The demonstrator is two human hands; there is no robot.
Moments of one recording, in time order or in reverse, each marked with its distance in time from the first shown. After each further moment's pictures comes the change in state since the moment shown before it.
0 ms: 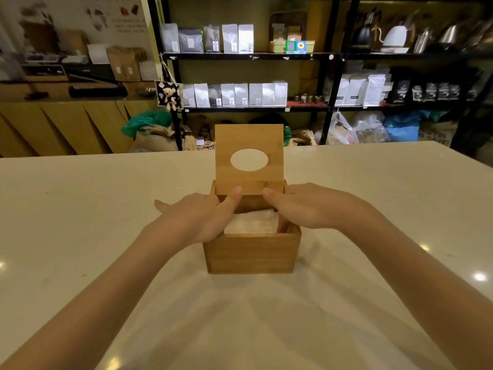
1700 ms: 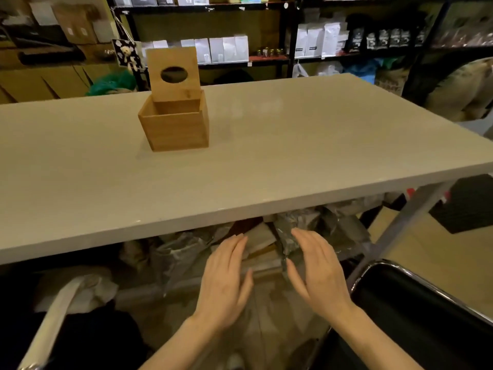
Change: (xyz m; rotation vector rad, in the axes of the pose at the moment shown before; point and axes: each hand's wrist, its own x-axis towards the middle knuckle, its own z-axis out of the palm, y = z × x) left_hand -0.248 0.035 0.276 -0.198 0.421 0.596; right_hand -0.230 0.212 0.256 -0.089 0.899 -0.316
